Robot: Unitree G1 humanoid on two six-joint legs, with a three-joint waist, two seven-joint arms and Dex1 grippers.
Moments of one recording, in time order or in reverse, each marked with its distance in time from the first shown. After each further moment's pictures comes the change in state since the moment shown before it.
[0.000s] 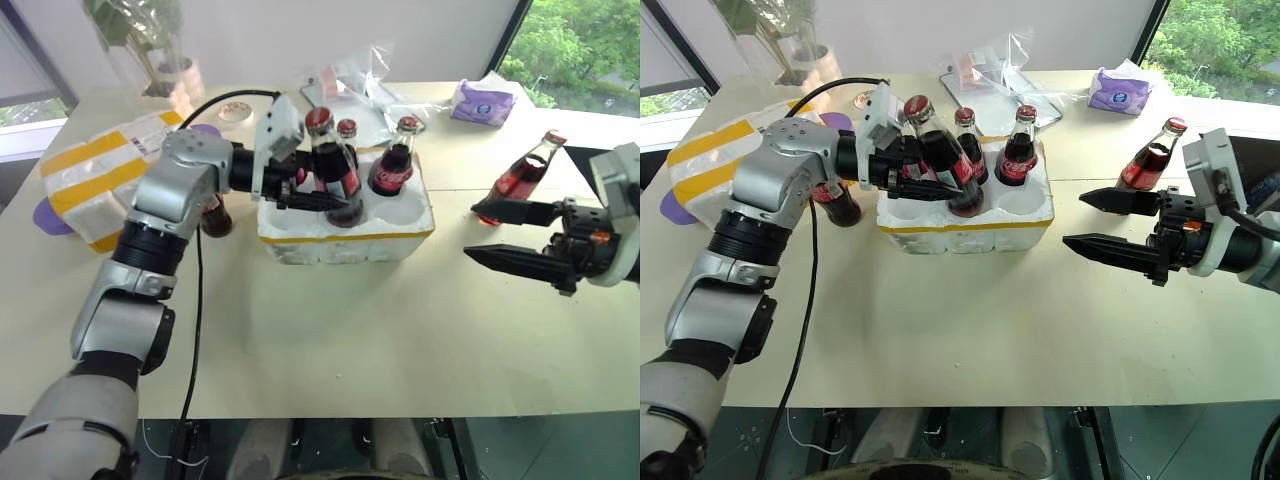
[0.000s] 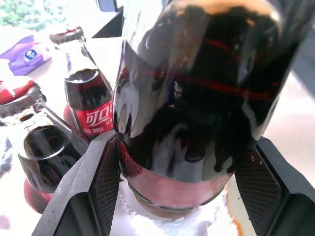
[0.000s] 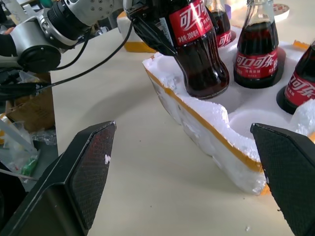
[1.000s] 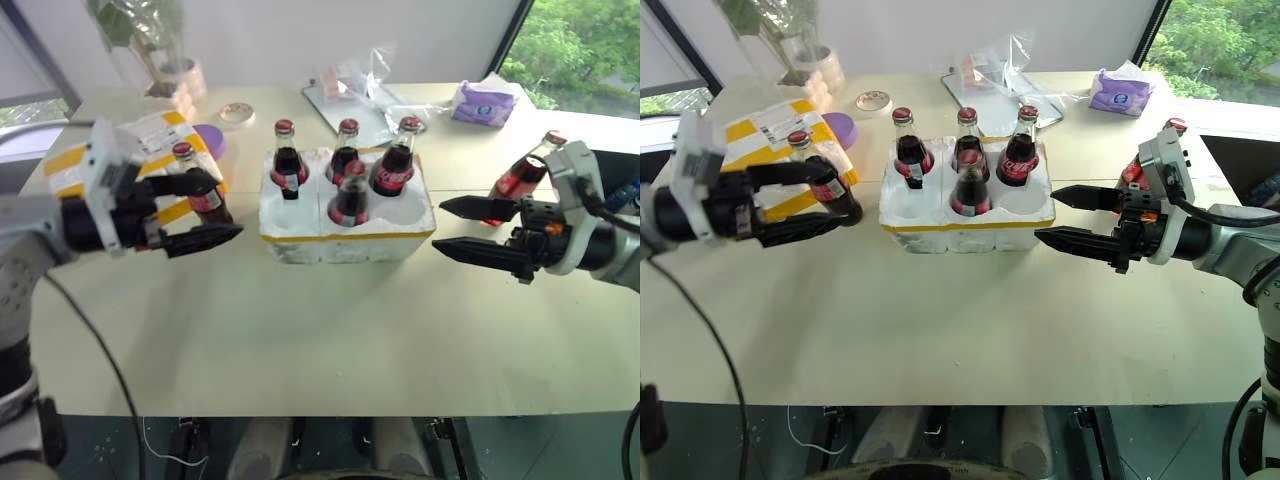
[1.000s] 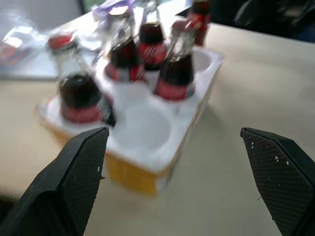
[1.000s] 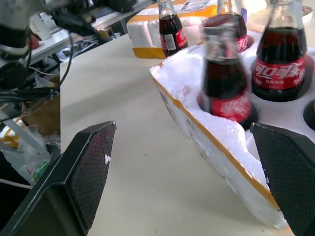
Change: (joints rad) left arm 0.740 0.383 0.732 -0.806 -0.342 0.622 0.281; right arm -0.133 0.057 0.190 0.062 -0.025 -0.042 -0.030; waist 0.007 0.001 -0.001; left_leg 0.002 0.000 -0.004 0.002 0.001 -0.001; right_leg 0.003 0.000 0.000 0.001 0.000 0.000
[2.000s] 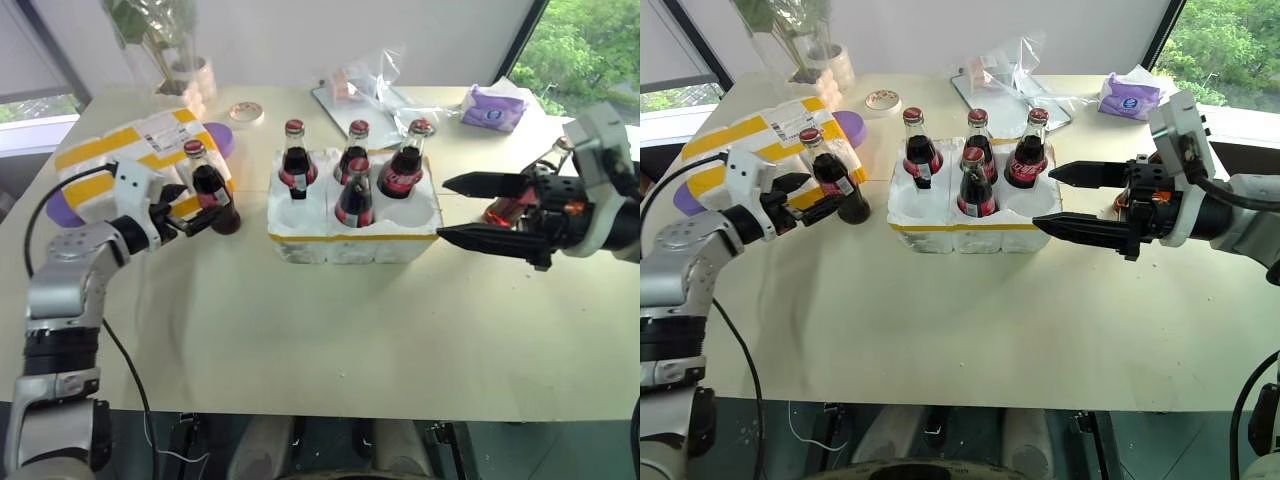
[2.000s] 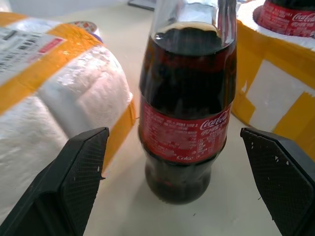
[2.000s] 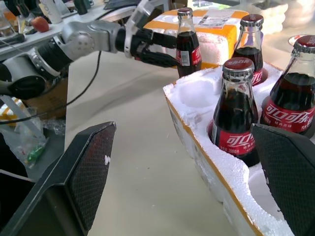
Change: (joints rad) left arm -0.211 -0.207 -0.305 0.597 0.297 -0.486 0.237; right arm -0.113 -0.057 -0.036 -0.044 0.069 0.070 -0.023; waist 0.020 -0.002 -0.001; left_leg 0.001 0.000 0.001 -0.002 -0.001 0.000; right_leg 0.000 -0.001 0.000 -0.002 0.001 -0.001
